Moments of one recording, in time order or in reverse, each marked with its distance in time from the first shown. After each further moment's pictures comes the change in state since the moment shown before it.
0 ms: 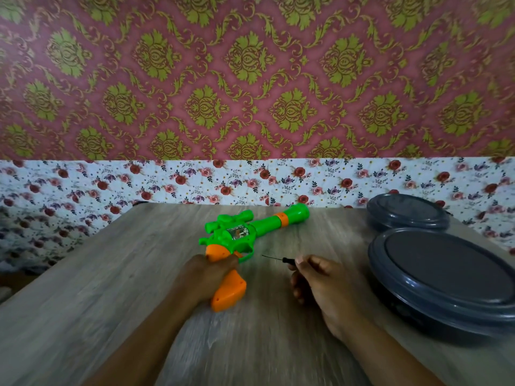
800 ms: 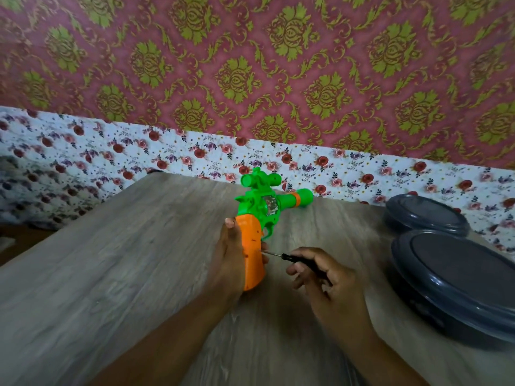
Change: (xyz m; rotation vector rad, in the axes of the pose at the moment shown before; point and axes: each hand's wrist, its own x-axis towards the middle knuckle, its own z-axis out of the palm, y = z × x) left_hand -0.006 -0.021 0.029 -0.925 -0.085 0.207; right_hand -0.036 0.005 0.024 -0.457 -0.094 -0.645
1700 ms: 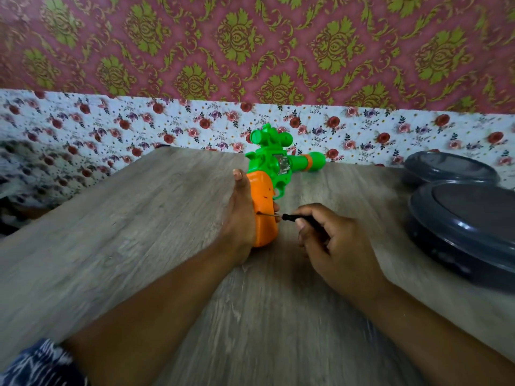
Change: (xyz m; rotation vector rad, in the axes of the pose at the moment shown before) left_hand 0.005 -0.006 -0.001 0.110 -0.028 -0.007; right_hand -0.005 0.003 0.009 -0.195 -0.051 -0.148
